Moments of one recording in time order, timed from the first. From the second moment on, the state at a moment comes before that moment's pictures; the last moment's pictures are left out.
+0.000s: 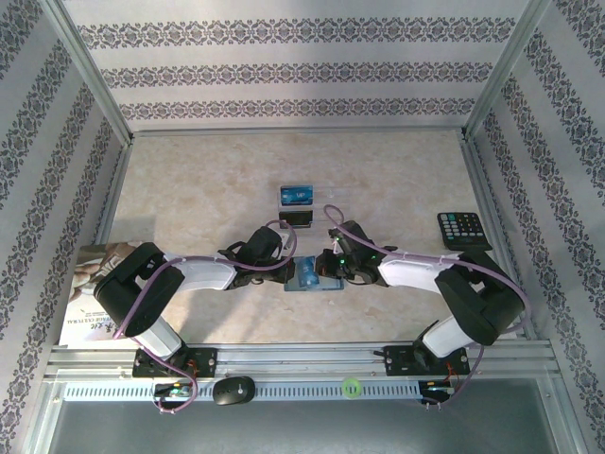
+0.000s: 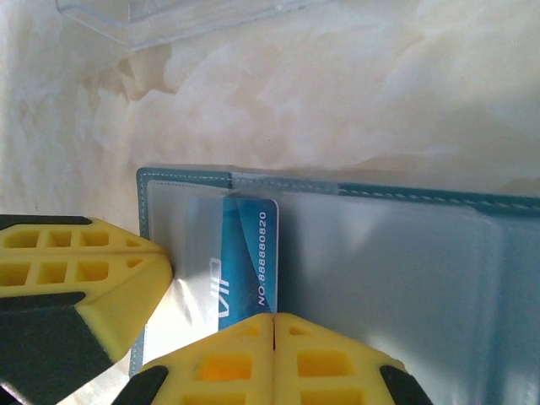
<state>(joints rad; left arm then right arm) -0.71 1.62 0.65 0.09 0.21 -0.54 0.67 1.53 0.61 0.02 -0.31 0.81</state>
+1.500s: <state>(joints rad) -0.71 1.63 0.65 0.10 0.24 -0.55 0.60 1.34 0.56 -0.02 -0.26 0.82</state>
